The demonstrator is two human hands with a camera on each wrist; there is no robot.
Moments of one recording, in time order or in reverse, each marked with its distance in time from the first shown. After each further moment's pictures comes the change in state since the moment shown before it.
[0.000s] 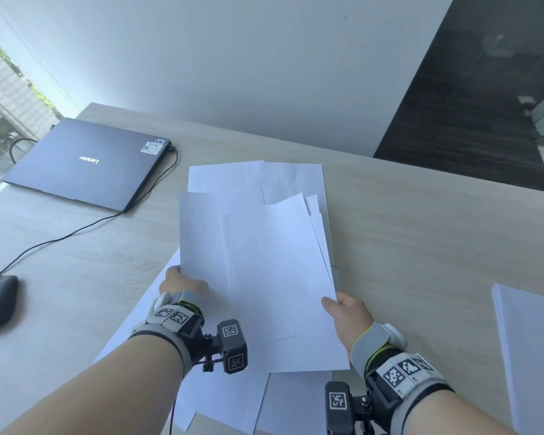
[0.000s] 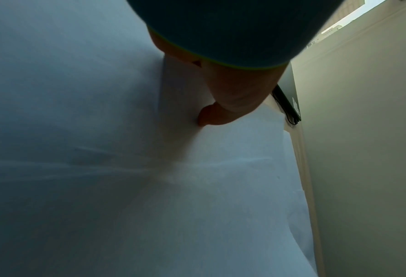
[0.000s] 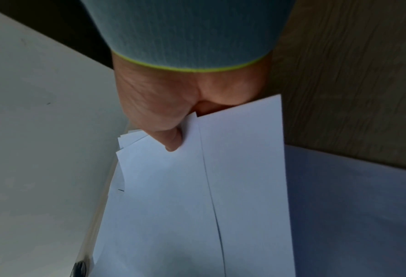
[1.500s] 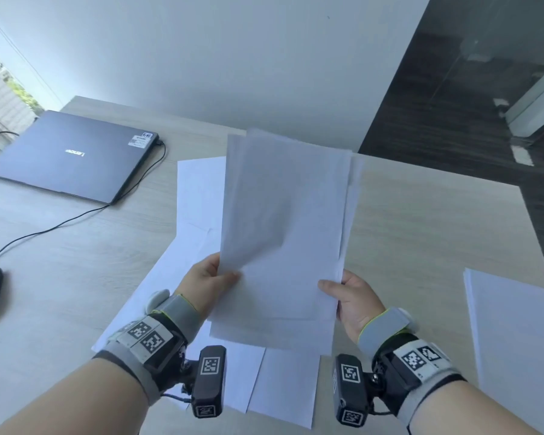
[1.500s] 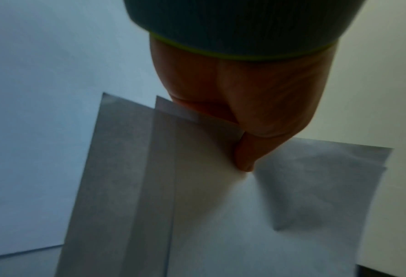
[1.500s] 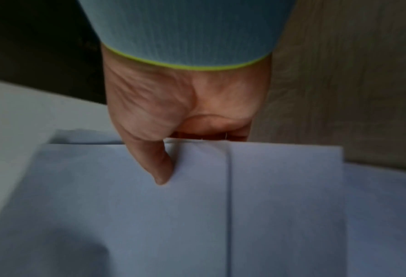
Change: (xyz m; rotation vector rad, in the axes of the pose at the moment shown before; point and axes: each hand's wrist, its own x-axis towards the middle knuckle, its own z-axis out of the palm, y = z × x) left_hand -0.073 -0.013 0.007 -0.577 -0.618 0.516; right_hand -0.030 -0.024 -0.031 0.489 -0.079 -0.051
